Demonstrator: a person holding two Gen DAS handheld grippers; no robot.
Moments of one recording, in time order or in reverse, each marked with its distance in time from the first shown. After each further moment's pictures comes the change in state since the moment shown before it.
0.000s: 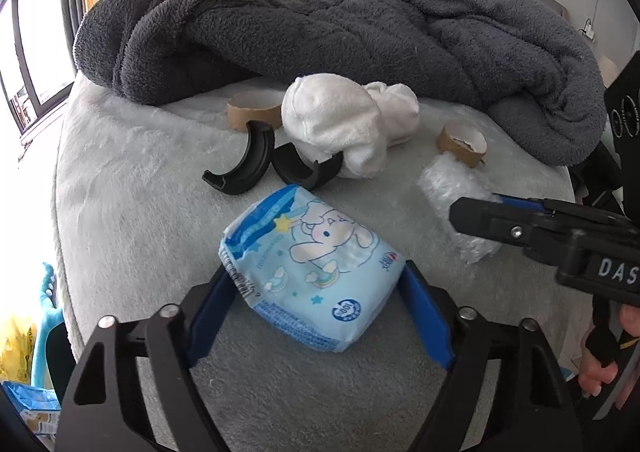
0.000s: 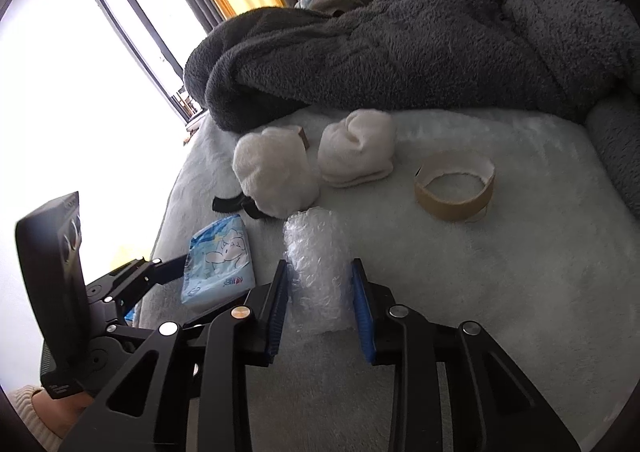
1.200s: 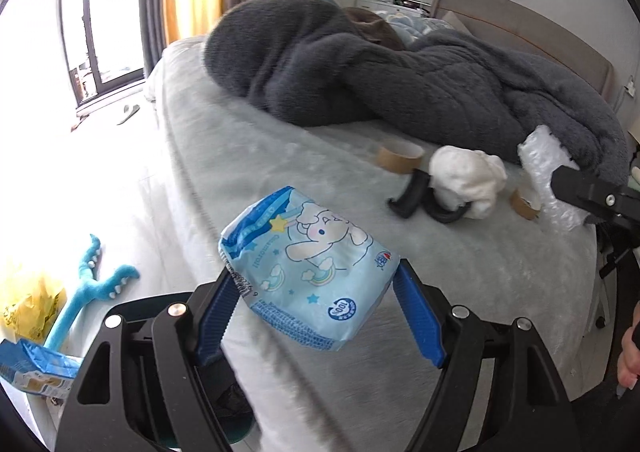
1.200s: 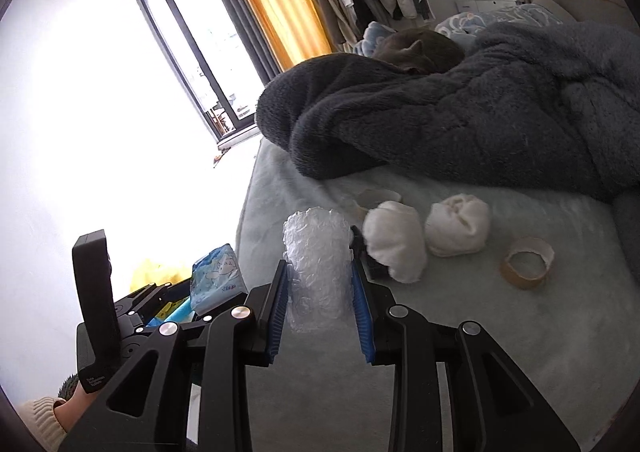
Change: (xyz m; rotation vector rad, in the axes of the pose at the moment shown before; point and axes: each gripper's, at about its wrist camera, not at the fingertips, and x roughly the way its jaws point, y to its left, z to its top) left arm -0.077 0.094 -0.014 -0.165 -0.099 0.156; right arm -0.030 0.093 0.028 -0.105 -0.103 0.075
